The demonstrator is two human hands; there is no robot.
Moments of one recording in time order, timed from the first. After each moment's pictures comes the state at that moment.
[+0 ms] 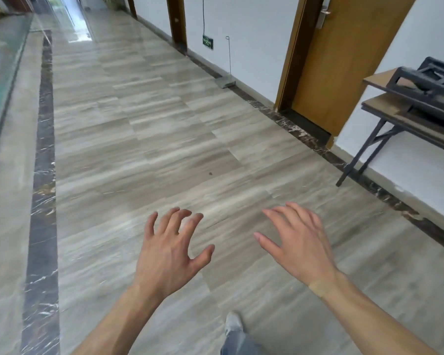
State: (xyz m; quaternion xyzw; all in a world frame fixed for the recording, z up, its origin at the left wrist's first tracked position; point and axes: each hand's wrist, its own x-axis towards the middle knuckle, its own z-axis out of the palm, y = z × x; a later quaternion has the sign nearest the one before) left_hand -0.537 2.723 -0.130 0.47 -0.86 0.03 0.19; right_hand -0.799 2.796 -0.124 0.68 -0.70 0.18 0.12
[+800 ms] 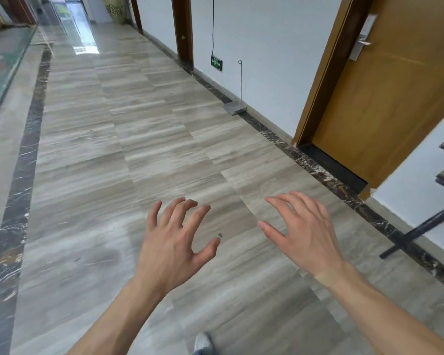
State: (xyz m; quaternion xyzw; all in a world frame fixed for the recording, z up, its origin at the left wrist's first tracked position) left_hand -0.626 2.171 -0.098 0.44 -0.86 0.06 0.25; right_hand -0.887 2.239 -0.080 0.68 -0.70 0.18 0.12
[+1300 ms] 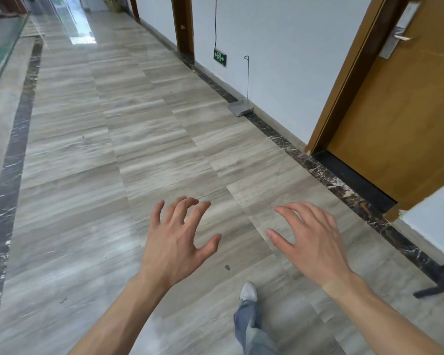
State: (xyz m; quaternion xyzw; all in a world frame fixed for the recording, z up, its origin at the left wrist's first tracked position) left_hand -0.690 1.877 -0.116 0.45 -0.86 0.02 0.23; right_hand -0.953 1.964 -0.109 0.67 -0.72 0.17 0.09
